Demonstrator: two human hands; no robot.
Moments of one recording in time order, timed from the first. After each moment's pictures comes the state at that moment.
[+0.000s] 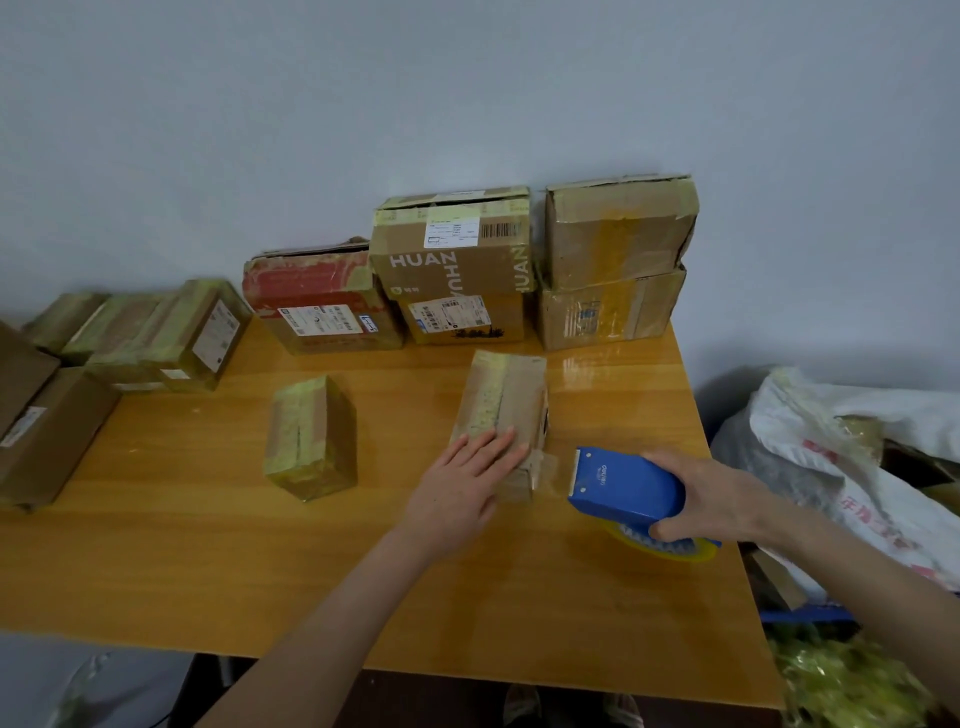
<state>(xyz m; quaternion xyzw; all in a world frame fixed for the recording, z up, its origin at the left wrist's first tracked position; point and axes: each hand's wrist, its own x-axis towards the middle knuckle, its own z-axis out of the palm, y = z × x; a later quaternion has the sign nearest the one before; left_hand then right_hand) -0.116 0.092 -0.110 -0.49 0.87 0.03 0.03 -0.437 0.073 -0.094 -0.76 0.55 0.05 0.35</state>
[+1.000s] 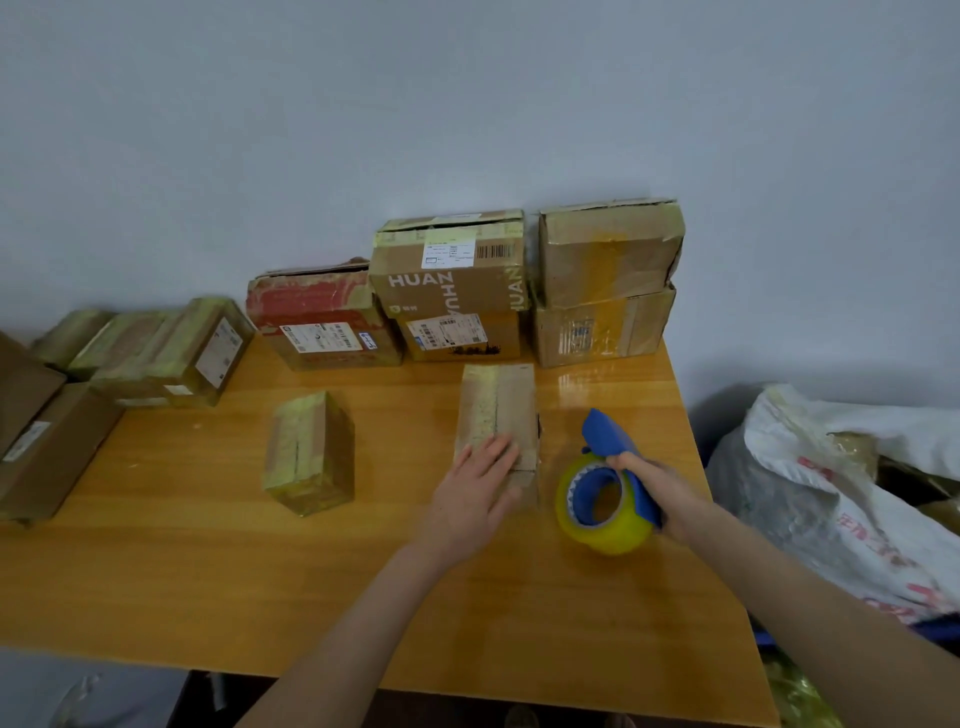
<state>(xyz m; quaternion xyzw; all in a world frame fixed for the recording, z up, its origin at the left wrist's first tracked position) -0.139 0.091 -0.111 -0.55 0.82 0.11 -0.11 -0.393 0.057 -0.127 -0.28 0.67 -0.26 0.63</state>
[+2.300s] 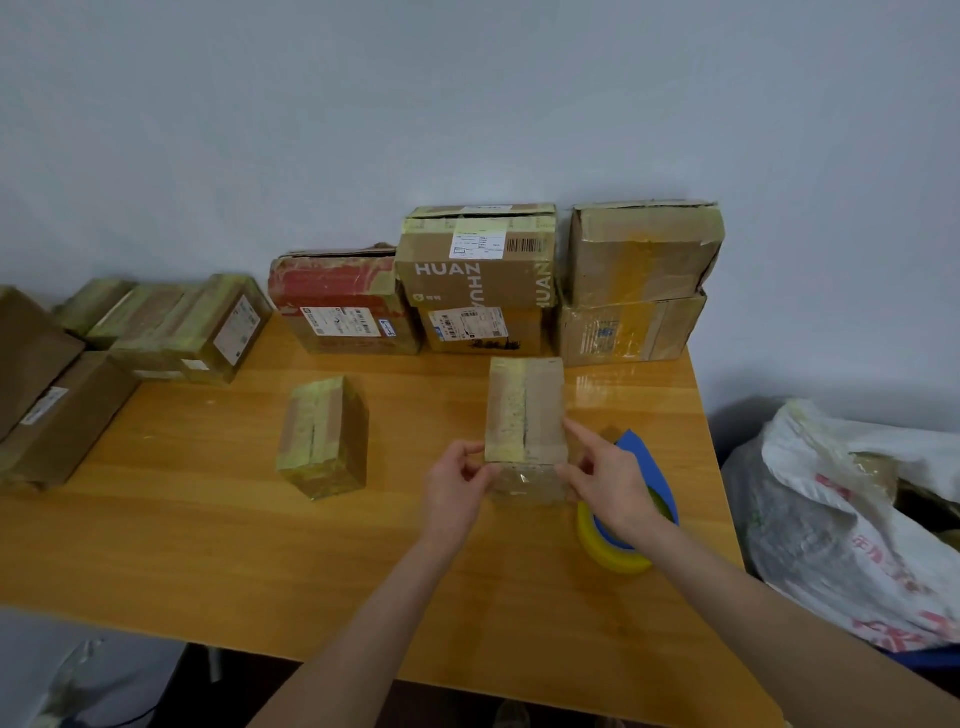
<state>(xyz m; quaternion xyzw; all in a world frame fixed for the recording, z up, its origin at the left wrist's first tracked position) -0.134 0.088 -0.108 -0.70 0.49 0.35 -0.38 -0.319 0.060 -0.102 -0.65 0.60 -0.25 0.39</state>
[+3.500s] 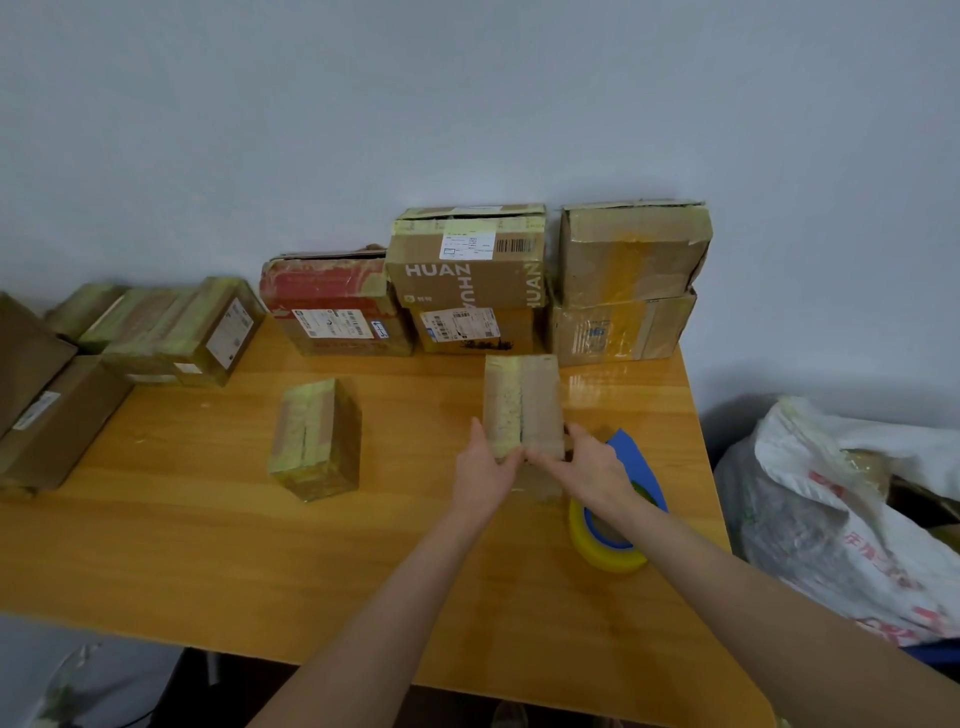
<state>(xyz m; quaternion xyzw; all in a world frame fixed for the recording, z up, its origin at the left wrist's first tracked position) -0.170 0.059 -0.104 -0.73 0.53 0.35 -0.26 -0.312 0.039 -0.114 -0.63 0.64 -0.19 0.40</state>
